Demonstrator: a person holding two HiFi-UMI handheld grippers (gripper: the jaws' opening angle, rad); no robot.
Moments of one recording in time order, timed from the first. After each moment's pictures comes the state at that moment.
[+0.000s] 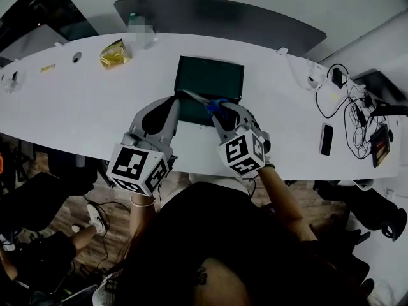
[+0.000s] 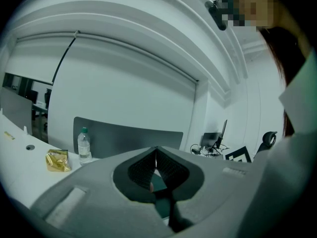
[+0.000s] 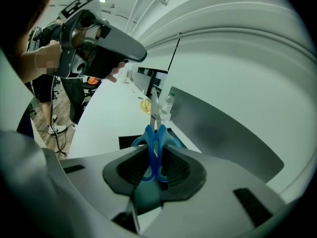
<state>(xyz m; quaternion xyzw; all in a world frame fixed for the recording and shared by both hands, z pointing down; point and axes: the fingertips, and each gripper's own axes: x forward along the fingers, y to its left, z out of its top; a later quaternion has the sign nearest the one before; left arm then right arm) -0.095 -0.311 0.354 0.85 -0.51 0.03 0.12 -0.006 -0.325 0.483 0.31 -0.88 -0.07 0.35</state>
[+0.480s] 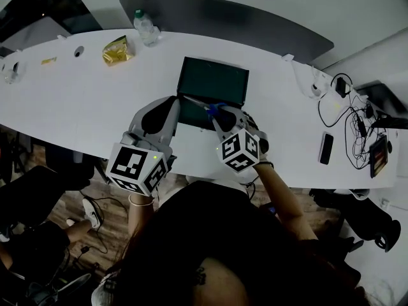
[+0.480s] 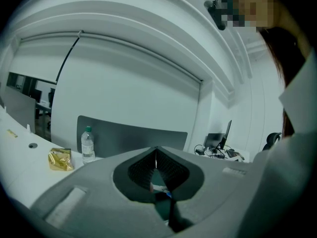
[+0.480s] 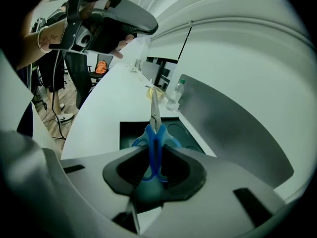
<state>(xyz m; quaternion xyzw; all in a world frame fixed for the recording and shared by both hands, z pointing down) -0.107 -0.325 0.361 0.84 -0.53 0.03 0.13 -0.012 -0.339 0.531 0.26 -0.87 -0.08 0.41</state>
